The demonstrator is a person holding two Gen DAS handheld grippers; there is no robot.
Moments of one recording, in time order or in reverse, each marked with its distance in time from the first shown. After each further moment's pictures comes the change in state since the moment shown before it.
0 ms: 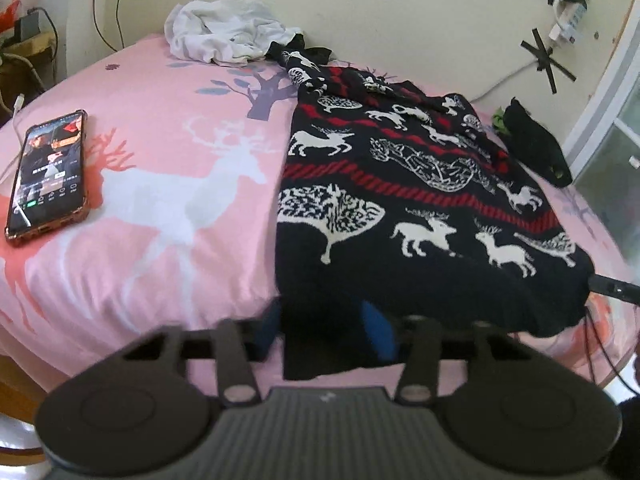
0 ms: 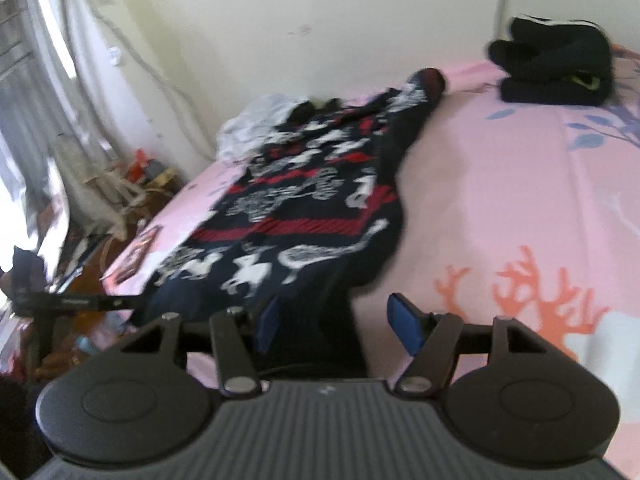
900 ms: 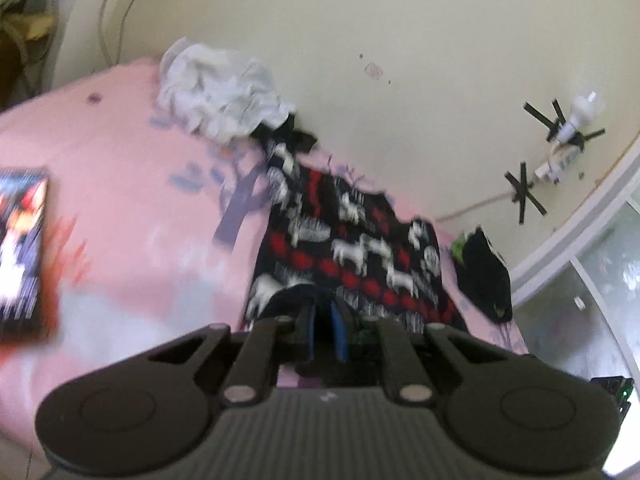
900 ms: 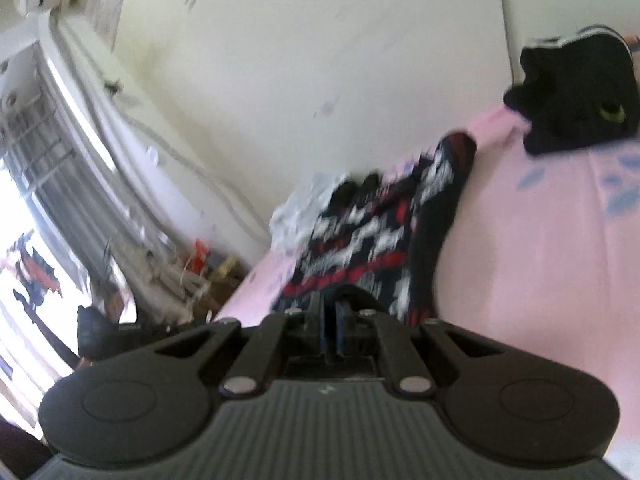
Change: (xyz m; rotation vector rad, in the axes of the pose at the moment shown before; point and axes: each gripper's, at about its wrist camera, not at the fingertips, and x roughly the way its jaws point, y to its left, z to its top) left arm -0.007 0.038 0.129 -0.260 -0.154 -0.217; right arm 0.005 -0.058 0.090 0.215 -0.227 0.191
